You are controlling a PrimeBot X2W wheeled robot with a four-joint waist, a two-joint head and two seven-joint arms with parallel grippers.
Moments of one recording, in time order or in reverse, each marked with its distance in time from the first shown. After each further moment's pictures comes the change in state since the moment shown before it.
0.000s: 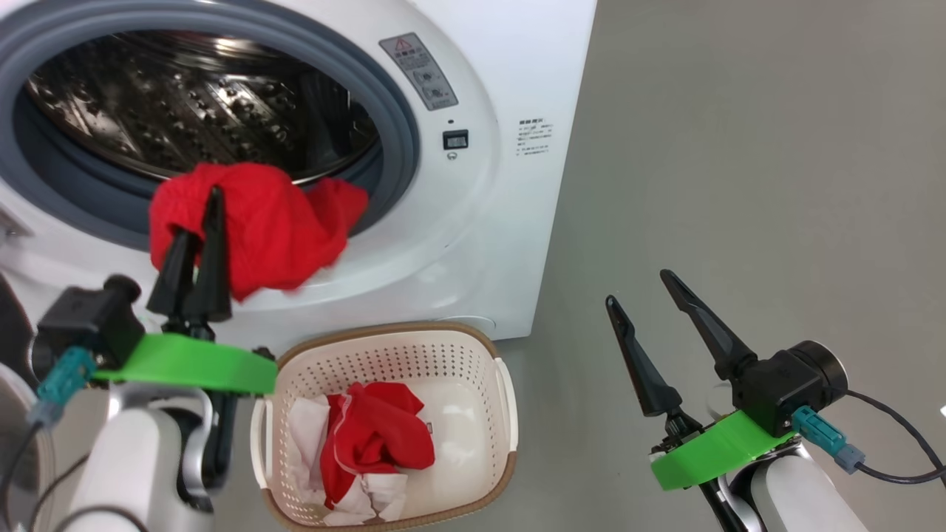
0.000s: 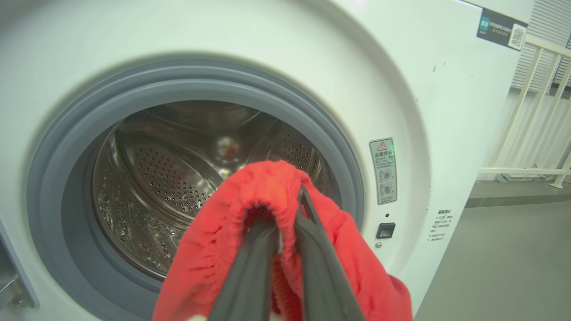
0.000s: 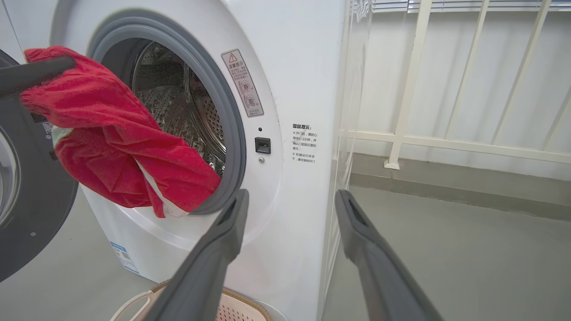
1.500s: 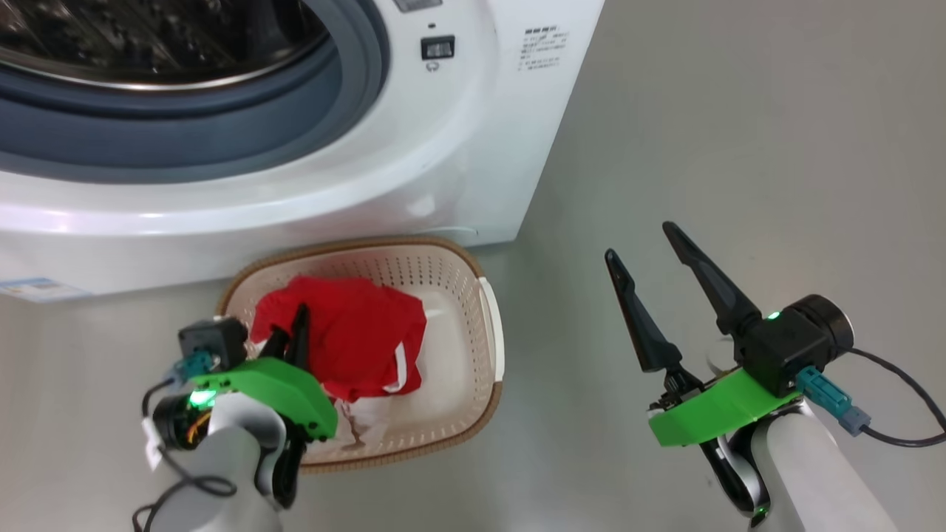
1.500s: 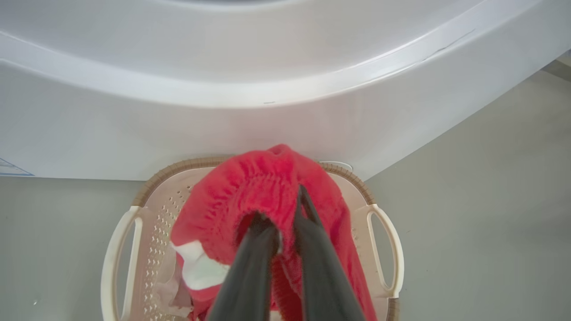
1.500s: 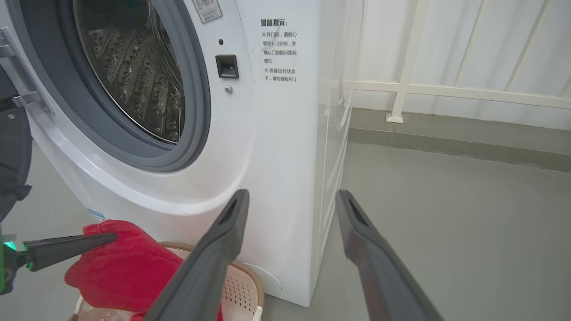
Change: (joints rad) left arm -0.141 -0.100 -0.140 0.679 -0.151 -0.035 -0.017; right arm -0.091 0.002 -0.007 0.010 -0.015 0.000 0.000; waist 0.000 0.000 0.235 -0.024
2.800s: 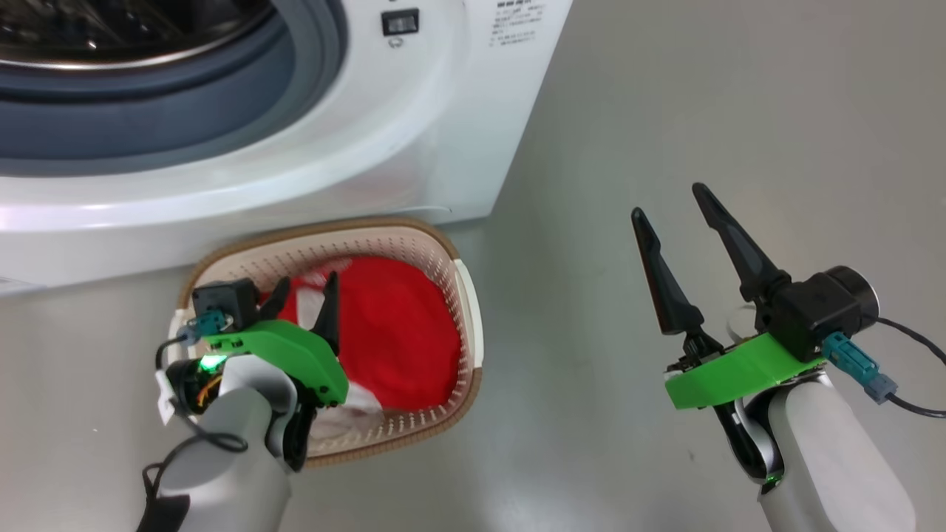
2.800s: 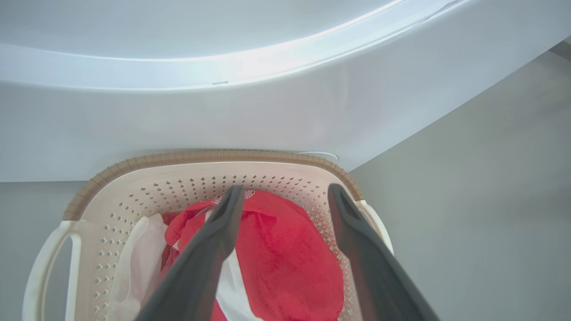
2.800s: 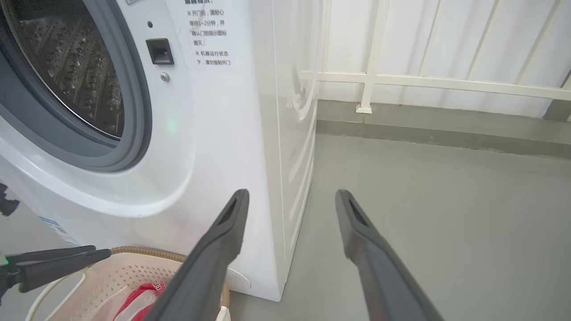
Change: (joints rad) left arm -0.174 -0.010 -0.141 0.201 -0.105 0.005 -0.032; right arm -0.066 0.007 -0.057 0.027 0.009 0.000 0.000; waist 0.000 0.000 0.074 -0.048
